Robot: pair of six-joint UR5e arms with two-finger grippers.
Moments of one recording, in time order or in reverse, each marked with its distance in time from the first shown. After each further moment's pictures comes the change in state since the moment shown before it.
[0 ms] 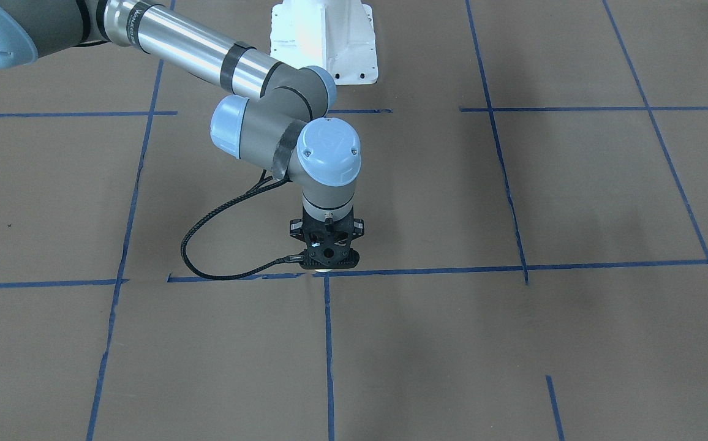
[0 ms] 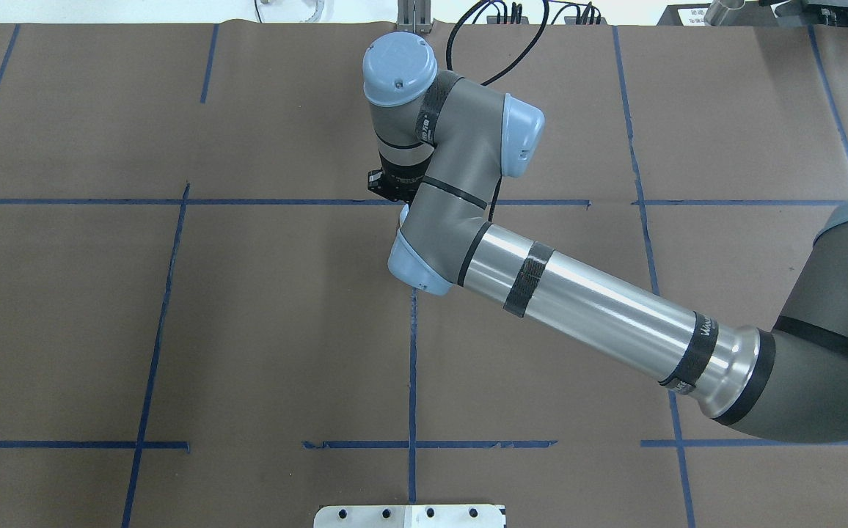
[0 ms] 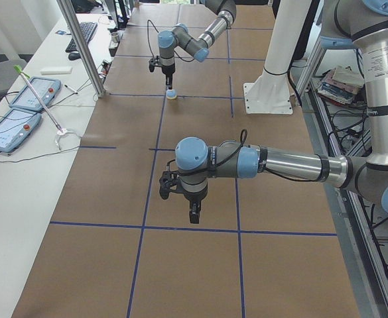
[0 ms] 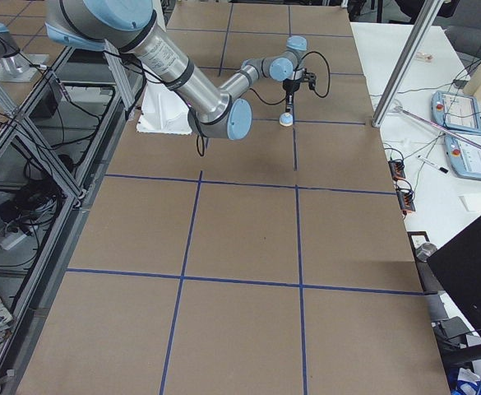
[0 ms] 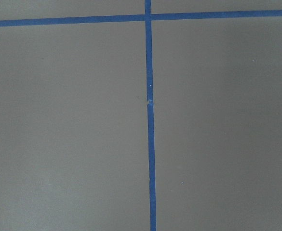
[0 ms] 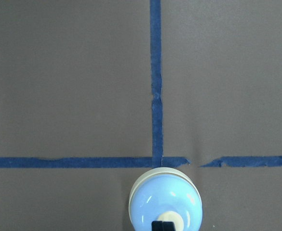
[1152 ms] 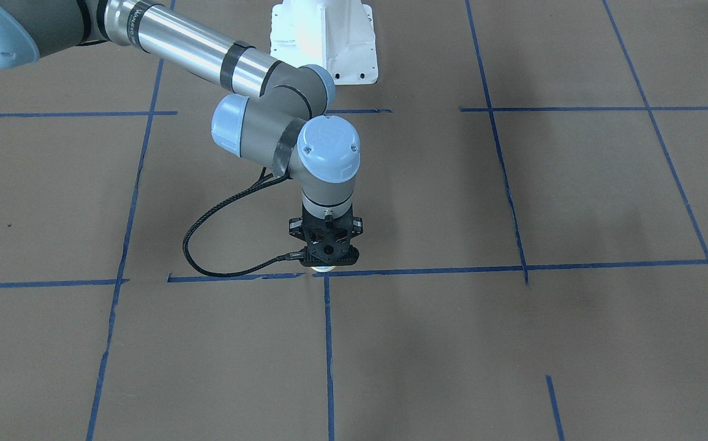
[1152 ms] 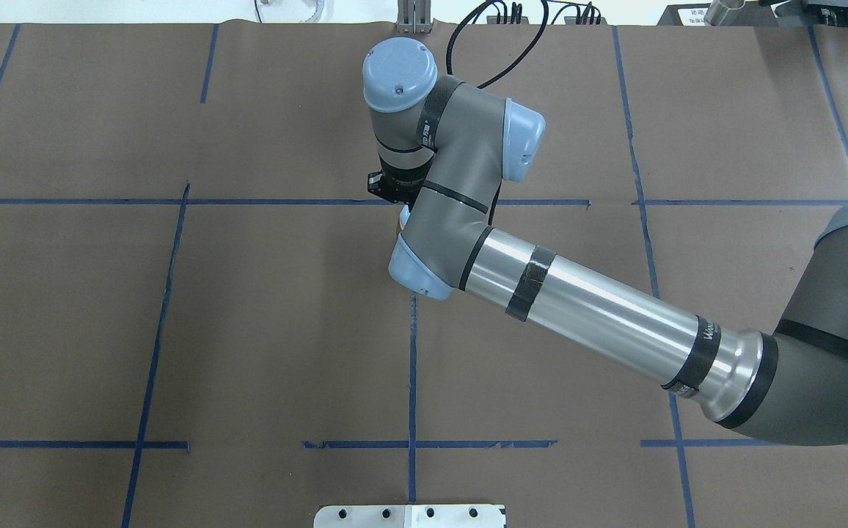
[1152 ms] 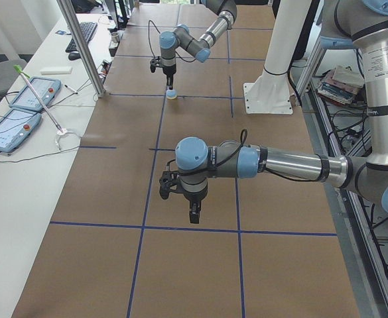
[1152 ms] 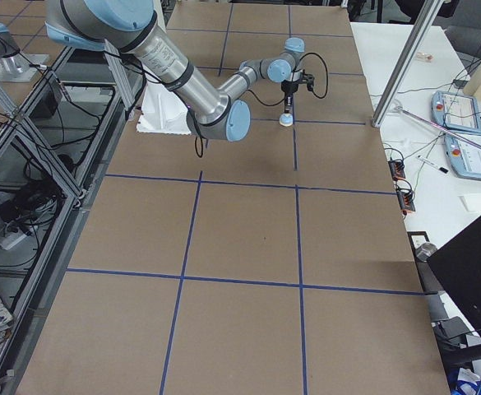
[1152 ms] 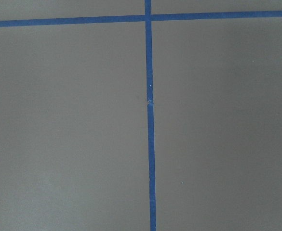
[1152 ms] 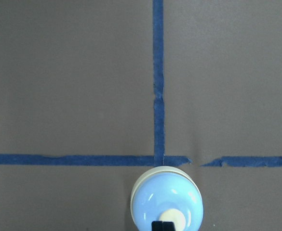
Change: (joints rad) left arm 0.000 0.000 0.001 0.000 0.000 0.000; right arm 0.007 -0.008 0.035 -0.001 0.003 -0.004
